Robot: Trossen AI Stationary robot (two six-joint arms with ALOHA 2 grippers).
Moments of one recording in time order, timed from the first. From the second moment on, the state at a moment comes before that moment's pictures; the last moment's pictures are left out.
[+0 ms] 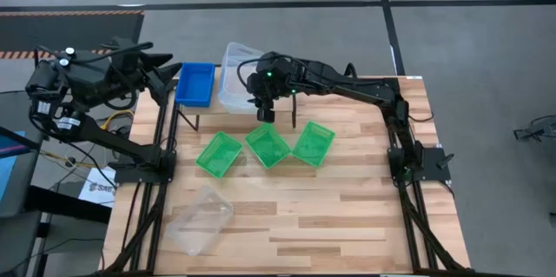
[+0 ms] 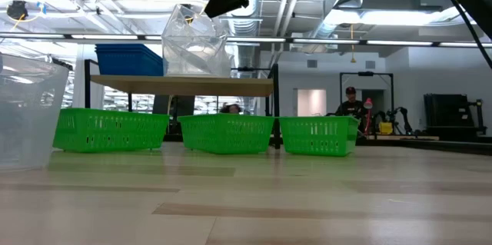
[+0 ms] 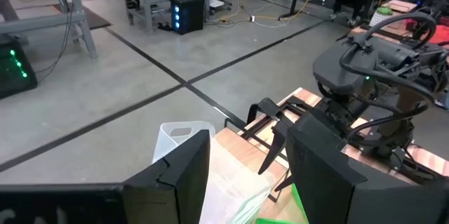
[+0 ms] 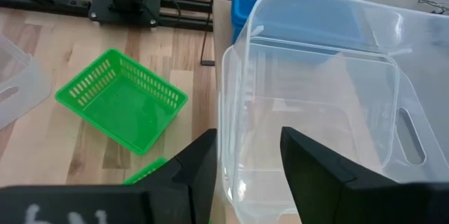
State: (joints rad) left arm -0.08 1.11 1.99 -1.28 -0.77 -0.41; right arm -0.24 2.08 2.25 -0.82 -0.01 -0.30
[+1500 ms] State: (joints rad) left arm -0.08 1.11 1.99 -1.30 -0.77 -0.43; right arm -0.24 2.08 2.25 -0.81 -0.01 -0.32
